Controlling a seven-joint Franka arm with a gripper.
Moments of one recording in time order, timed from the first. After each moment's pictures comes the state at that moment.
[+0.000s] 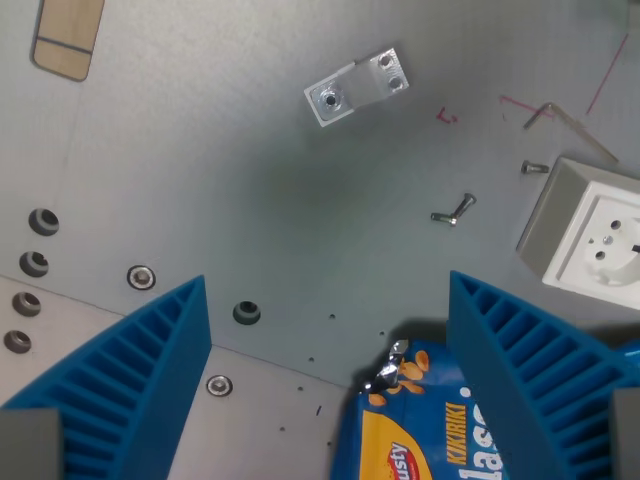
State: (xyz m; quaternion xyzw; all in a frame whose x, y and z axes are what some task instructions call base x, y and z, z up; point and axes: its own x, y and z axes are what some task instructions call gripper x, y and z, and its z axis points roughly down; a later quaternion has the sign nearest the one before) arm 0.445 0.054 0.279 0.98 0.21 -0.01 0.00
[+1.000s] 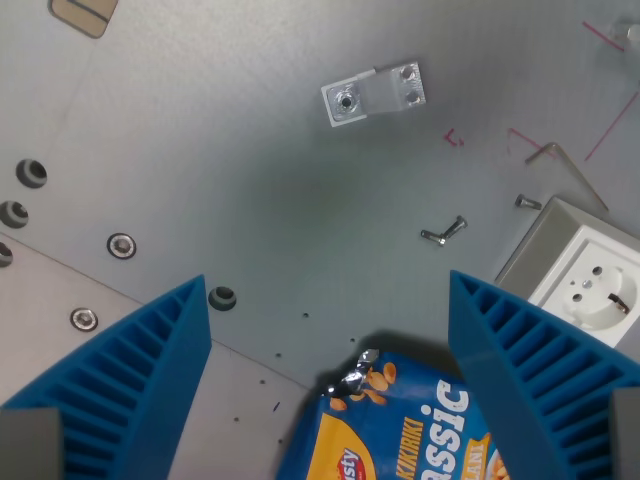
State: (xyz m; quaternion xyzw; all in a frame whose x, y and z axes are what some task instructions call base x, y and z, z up) arm 0.445 0.054 0.279 0.96 0.29 -0.01 0.00
